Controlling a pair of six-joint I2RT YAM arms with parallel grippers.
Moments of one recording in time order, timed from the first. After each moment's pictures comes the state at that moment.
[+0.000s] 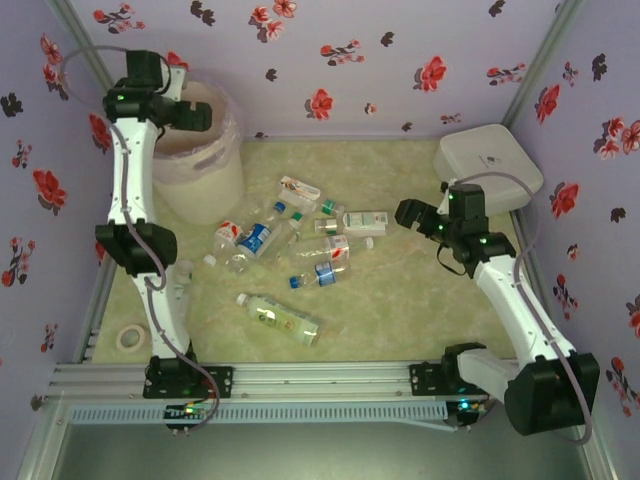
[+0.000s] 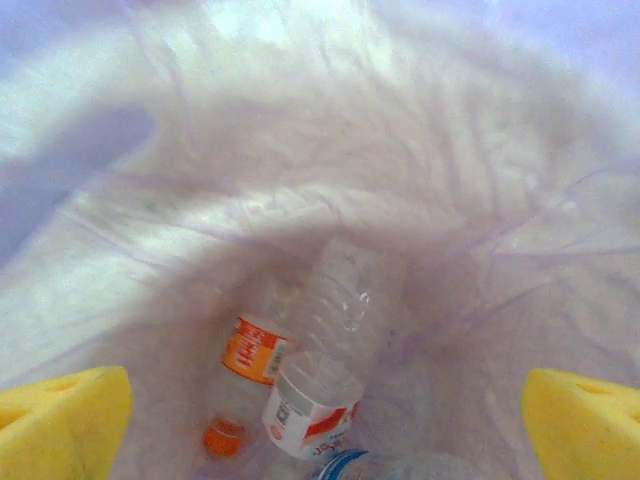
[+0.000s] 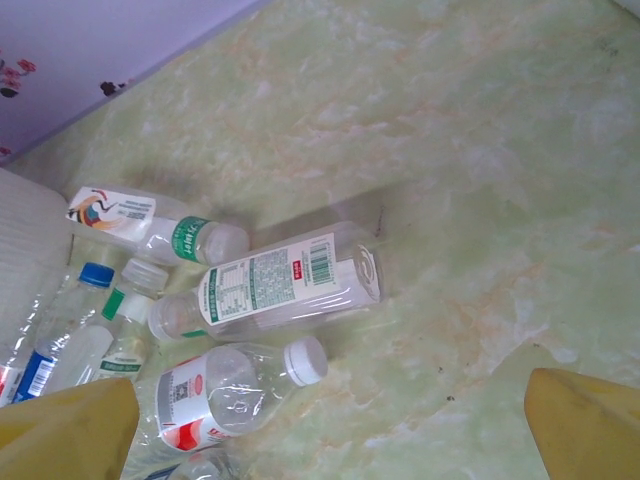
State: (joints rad) left arm 0.00 2.14 2.63 -1.23 0.05 0.12; right arm 0.17 1.10 0.89 -0.50 -0.18 0.51
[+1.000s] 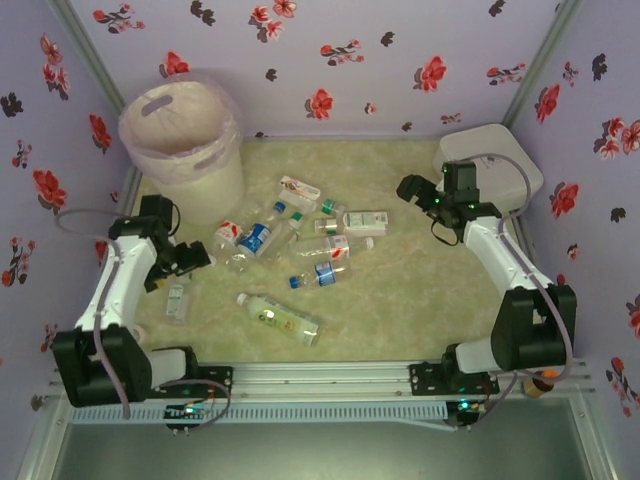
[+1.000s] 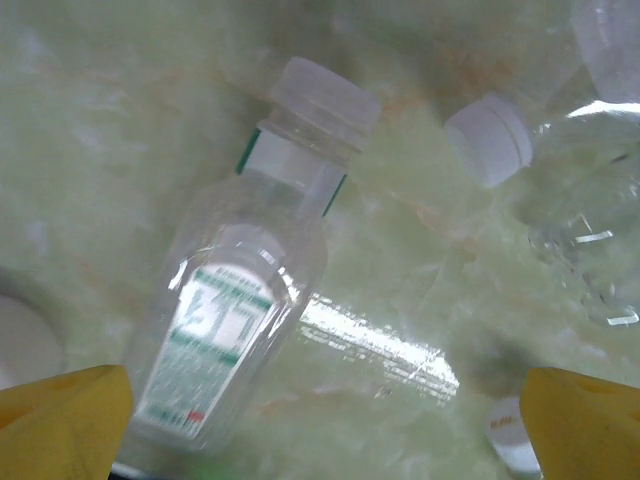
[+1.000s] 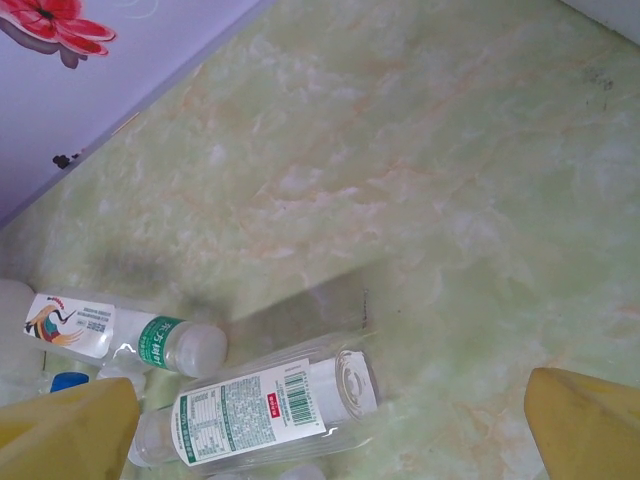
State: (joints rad) left arm 0.03 1.25 0.98 -1.13 -0.03 -0.43; right arm 0.10 1.40 1.03 -0.37 -0.18 0.61
